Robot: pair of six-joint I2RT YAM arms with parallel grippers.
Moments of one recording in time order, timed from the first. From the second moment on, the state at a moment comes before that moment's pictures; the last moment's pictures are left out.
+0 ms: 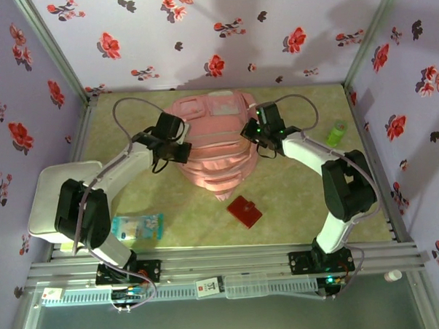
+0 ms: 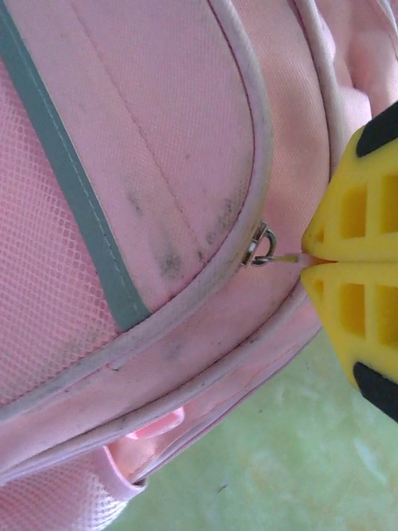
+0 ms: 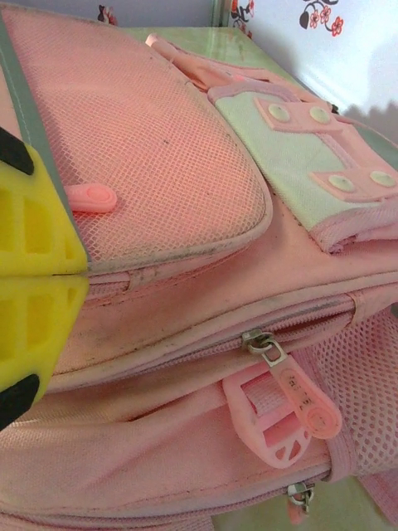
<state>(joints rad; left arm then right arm) -0.50 1.60 1.22 -0.61 0.00 -0.12 0.42 1.73 1.17 -0.15 -0.12 0.87</state>
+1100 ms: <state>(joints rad) -0.36 1.71 1.35 -0.59 0.08 0.10 0.41 1.63 1.13 -0.20 -0.09 0.74</state>
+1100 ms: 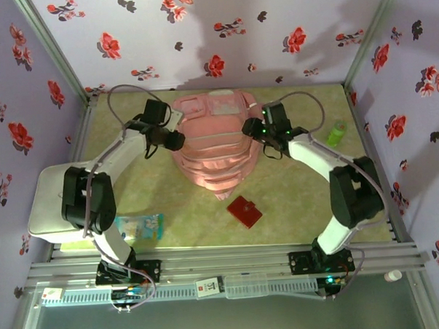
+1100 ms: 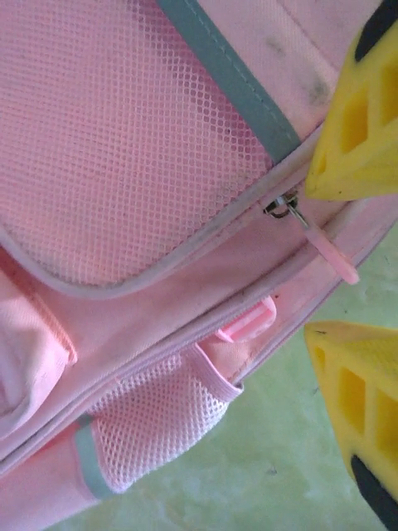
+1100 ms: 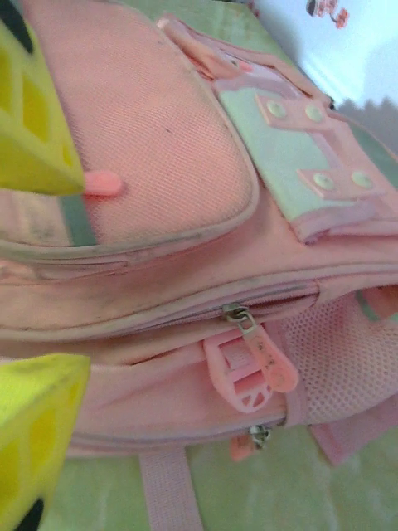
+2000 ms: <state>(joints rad) -0.25 1.29 1.19 -0.59 -0.12 -0.18 0.85 1.44 0.89 -0.68 0.10 0.59</state>
